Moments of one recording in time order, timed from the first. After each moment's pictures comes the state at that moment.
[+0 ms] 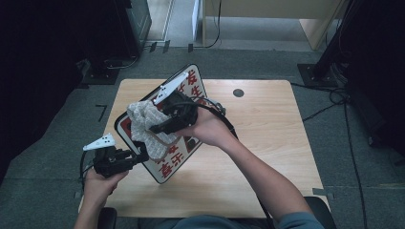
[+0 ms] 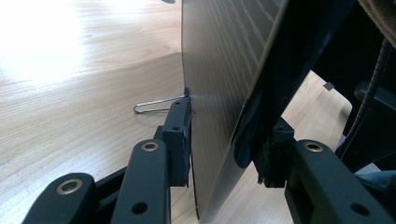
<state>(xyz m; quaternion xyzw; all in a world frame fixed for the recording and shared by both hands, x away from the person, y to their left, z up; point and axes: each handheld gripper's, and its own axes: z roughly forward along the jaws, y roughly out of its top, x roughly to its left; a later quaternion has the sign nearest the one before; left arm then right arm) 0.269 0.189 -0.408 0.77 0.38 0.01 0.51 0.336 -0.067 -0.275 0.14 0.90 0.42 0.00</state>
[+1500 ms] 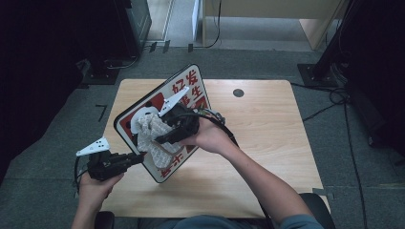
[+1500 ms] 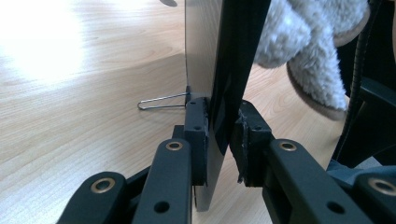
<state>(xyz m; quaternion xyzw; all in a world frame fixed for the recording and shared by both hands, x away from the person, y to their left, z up) 0.256 0.198 -0.405 0.77 0.38 0.02 0.51 0.338 -0.070 -0.320 0.14 0.90 0.40 -0.02</state>
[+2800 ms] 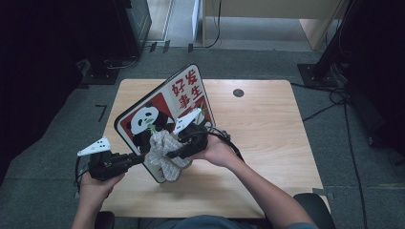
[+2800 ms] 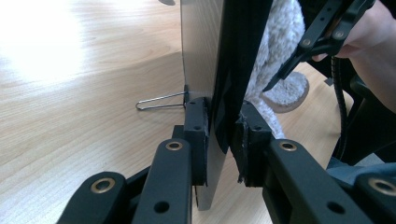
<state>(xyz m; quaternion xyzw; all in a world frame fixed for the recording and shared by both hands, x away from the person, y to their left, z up) 0.256 0.196 -0.404 0.78 0.37 0.02 0.51 0.332 -0.092 -0.396 0.13 0.90 0.42 -0.05</state>
